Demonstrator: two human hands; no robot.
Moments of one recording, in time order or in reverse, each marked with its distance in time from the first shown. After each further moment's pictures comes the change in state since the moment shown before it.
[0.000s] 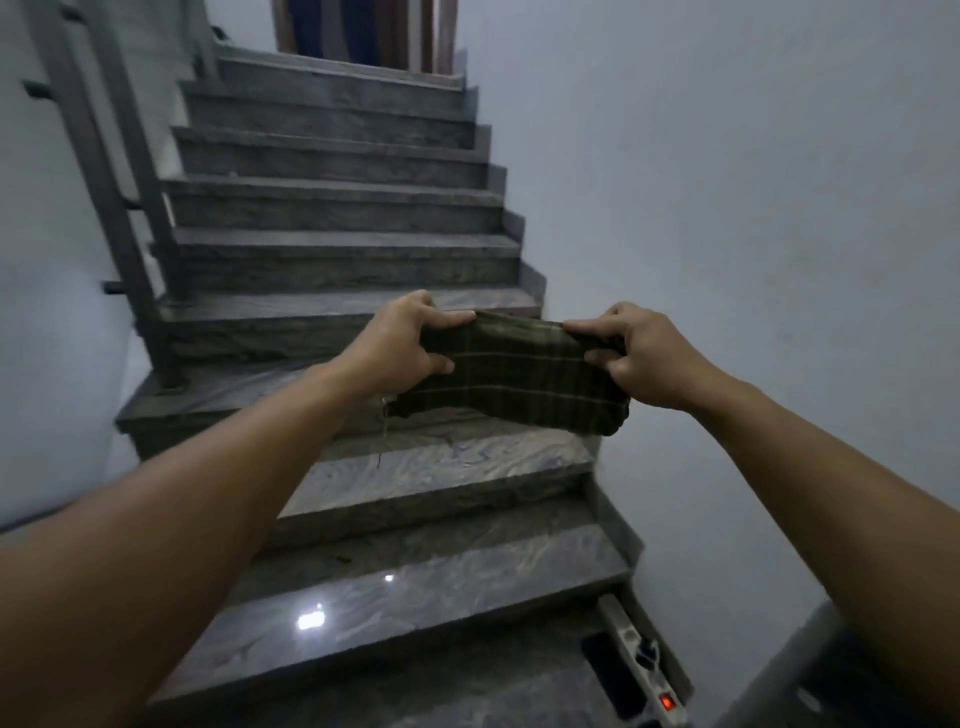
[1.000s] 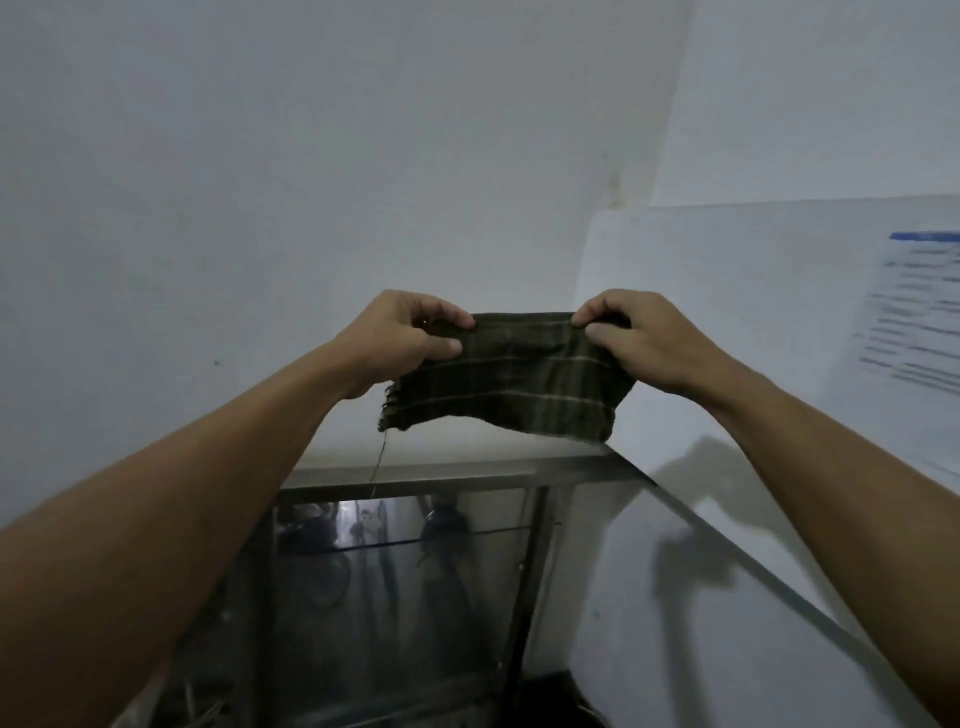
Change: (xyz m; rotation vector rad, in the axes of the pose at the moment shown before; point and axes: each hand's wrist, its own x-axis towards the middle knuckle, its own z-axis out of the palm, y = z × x) left_hand -0.259 0.436 0.097 -0.902 -1.033 0.938; right_hand -0.556 -0.323 -0.232 -0.695 0.714 1.212
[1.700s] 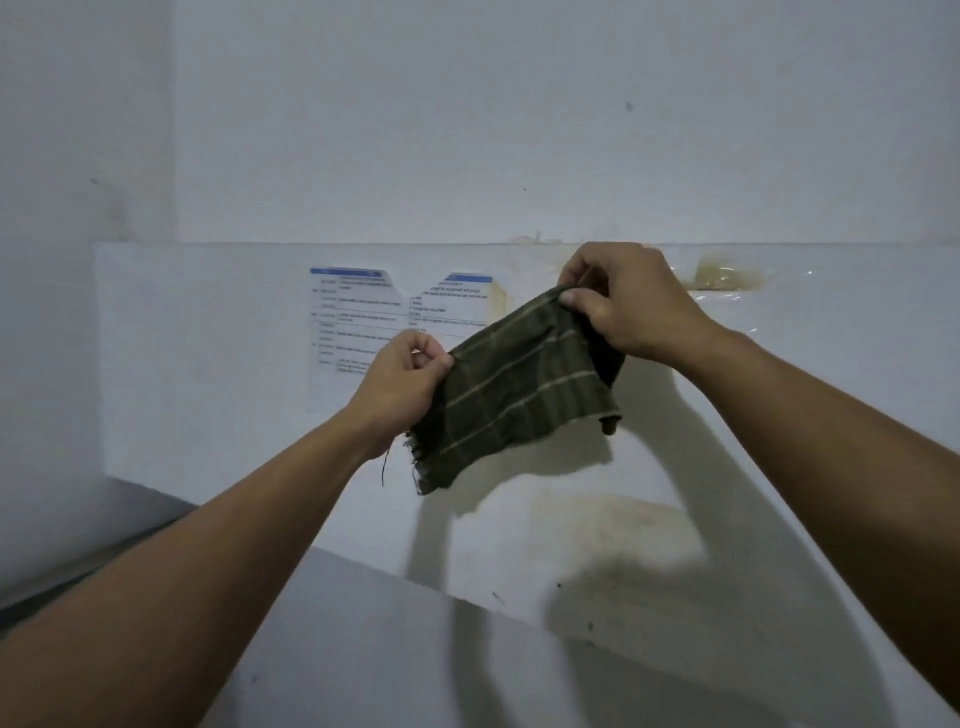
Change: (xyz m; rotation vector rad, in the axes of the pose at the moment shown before) left_hand -0.056 0.239 0.359 -0.507 -0.435 0.325; right_hand -0.303 0.010 -0.329 -0.647 0.530 0.422
